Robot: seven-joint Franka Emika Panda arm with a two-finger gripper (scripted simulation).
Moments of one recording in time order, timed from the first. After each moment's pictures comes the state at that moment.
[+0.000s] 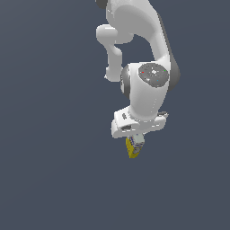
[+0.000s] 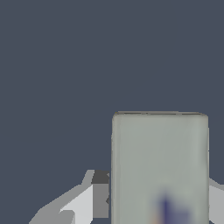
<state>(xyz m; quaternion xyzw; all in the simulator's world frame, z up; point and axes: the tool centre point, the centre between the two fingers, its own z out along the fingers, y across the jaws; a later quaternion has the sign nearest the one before) 0.066 0.086 0.174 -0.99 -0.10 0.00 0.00</state>
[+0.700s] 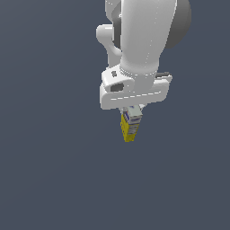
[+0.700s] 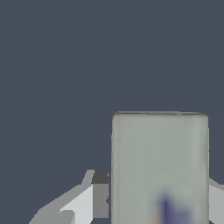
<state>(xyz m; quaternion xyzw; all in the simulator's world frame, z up) 0.043 0.055 0.306 -0.99 -0.10 0.00 0.00</state>
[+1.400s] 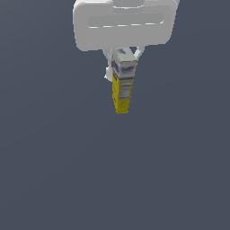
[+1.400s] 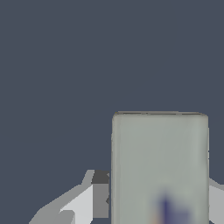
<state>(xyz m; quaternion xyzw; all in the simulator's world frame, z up) 0.018 0.020 0.460 -0.99 -0.10 0.00 0.00</state>
